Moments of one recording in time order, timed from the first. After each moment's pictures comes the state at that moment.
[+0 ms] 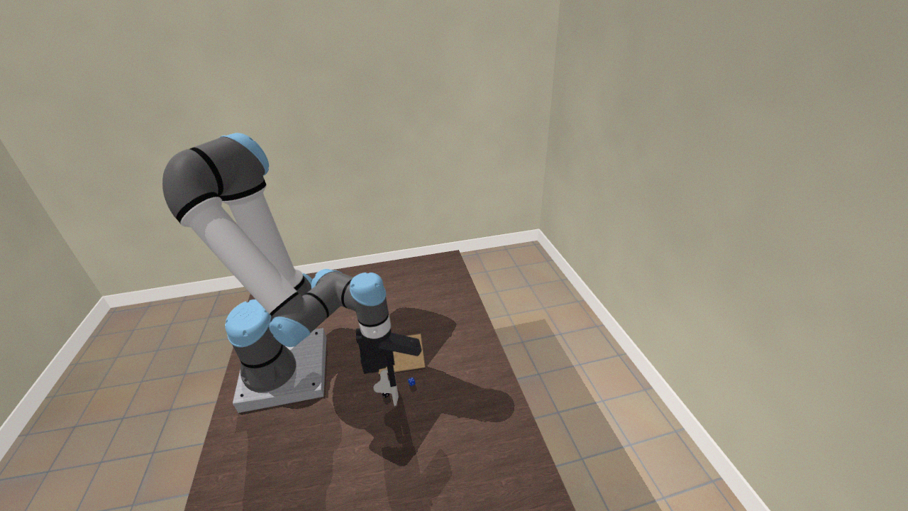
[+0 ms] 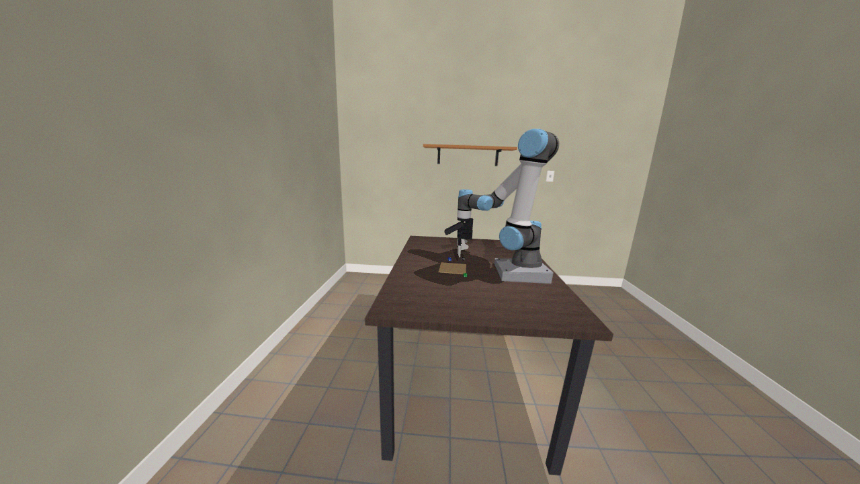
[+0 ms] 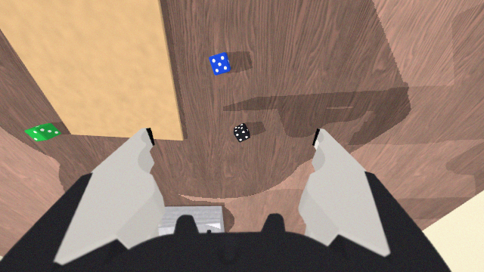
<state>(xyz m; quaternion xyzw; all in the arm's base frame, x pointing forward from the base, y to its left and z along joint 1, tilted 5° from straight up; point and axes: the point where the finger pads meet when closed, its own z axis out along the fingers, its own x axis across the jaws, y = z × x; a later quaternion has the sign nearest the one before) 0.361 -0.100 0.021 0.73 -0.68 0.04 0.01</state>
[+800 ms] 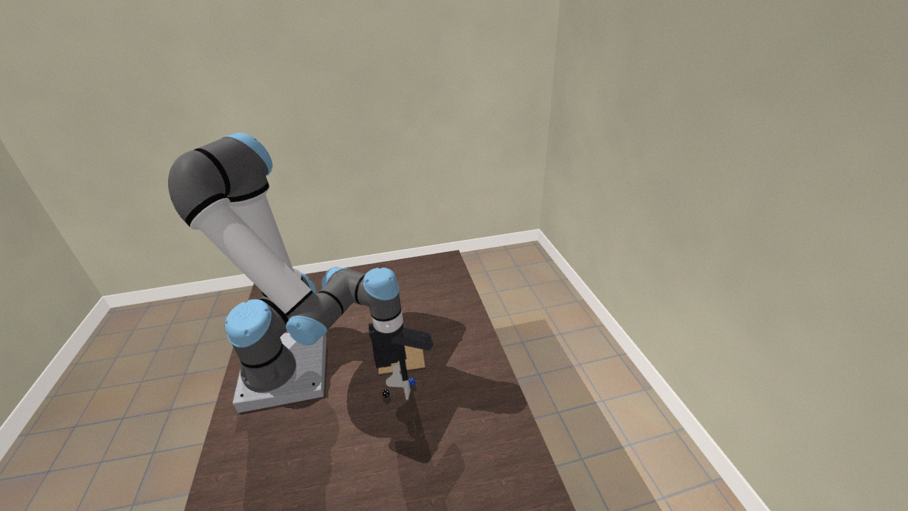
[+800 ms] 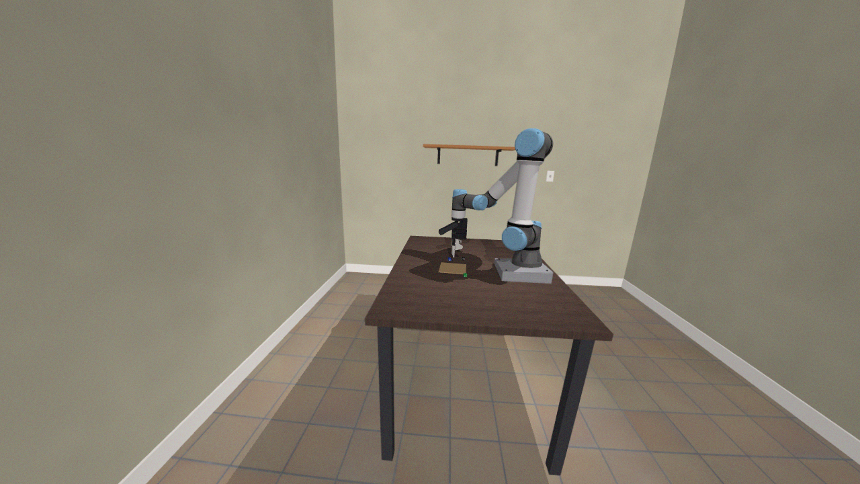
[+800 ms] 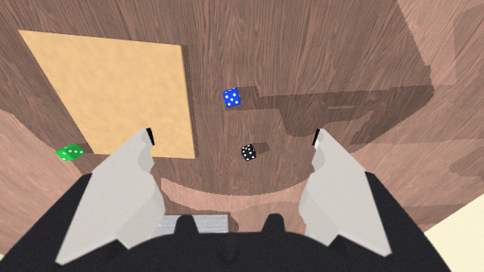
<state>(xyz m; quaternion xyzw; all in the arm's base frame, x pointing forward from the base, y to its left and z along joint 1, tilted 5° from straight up) 0.393 -0.087 0.023 0.73 -0.68 0.04 0.00</state>
